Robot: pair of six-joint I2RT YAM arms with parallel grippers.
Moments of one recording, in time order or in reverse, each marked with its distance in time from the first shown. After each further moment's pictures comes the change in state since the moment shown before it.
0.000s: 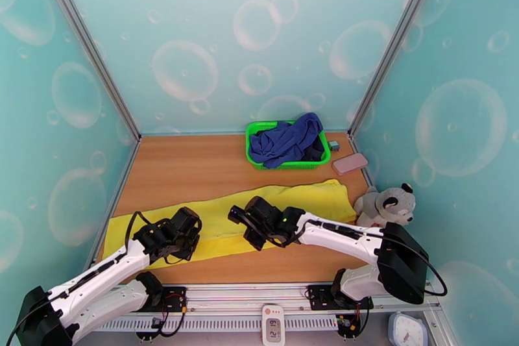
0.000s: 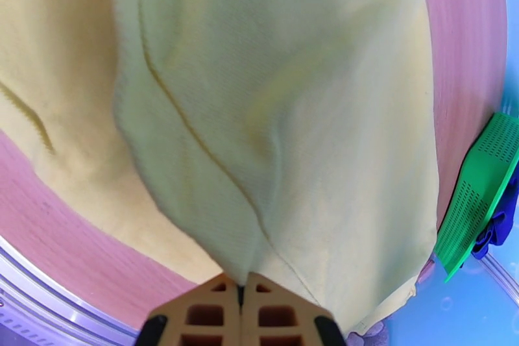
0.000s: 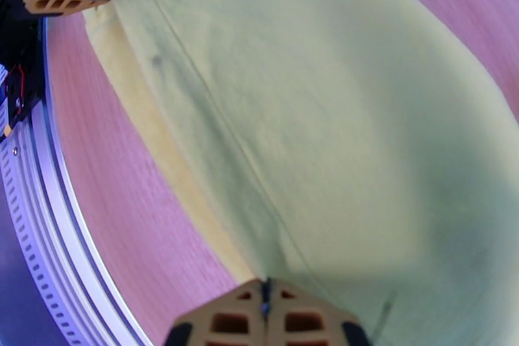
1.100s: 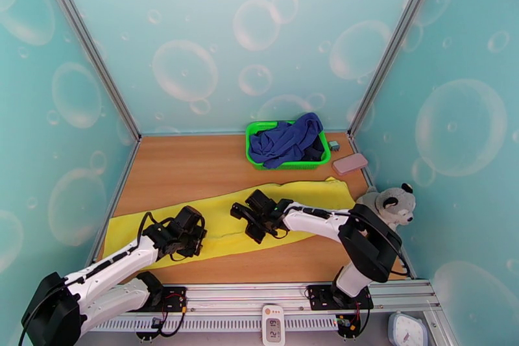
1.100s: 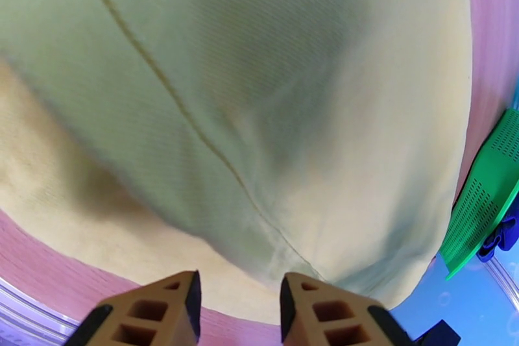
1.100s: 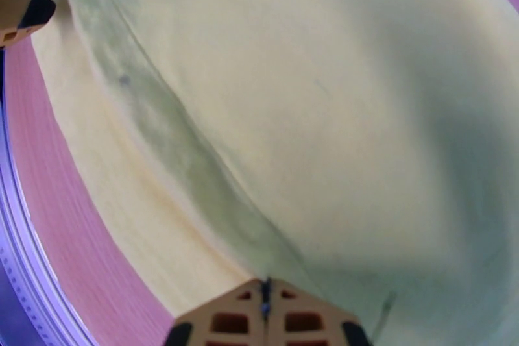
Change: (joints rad) left arm 0.071 0.131 -0.069 0.225 0.088 0.017; right arm -0.139 0.211 0.065 0.055 -0.116 -0.135
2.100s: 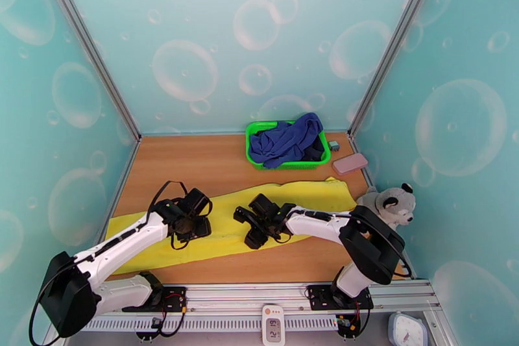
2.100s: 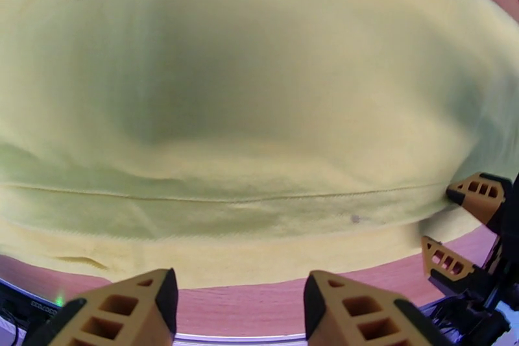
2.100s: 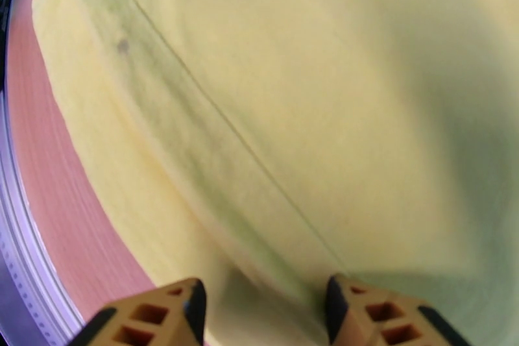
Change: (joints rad) left arm 0.030 0.101 0.269 -0.304 -0.072 0.858; right arm -0.007 0.013 -0.071 0.045 -0.028 0.024
